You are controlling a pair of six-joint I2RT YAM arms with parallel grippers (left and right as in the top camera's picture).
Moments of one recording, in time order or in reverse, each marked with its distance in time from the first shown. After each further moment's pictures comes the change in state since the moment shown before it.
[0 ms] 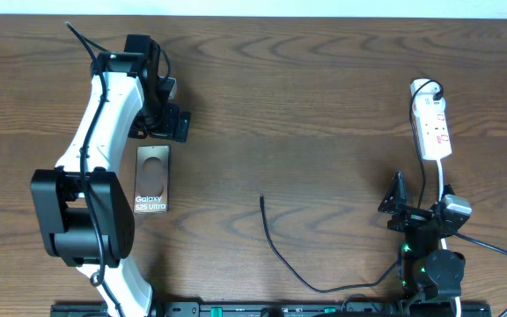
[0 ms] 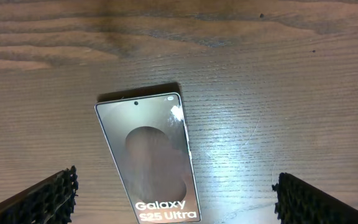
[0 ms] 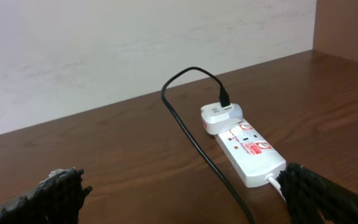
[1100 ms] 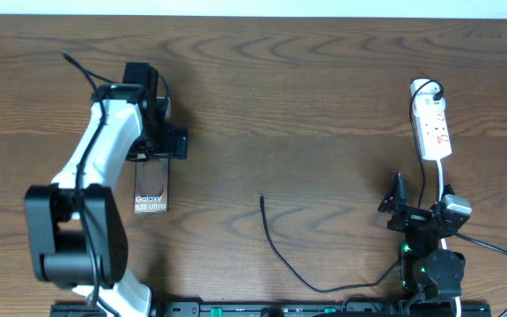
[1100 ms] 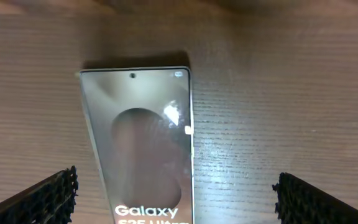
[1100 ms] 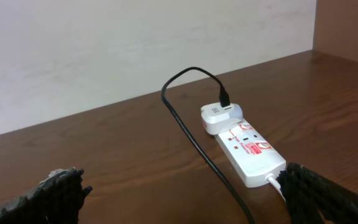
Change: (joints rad) left arm 0.019 -0.125 -0.286 0.198 0.001 -0.108; right arm 0.000 0.000 0.000 0.000 0.000 0.000
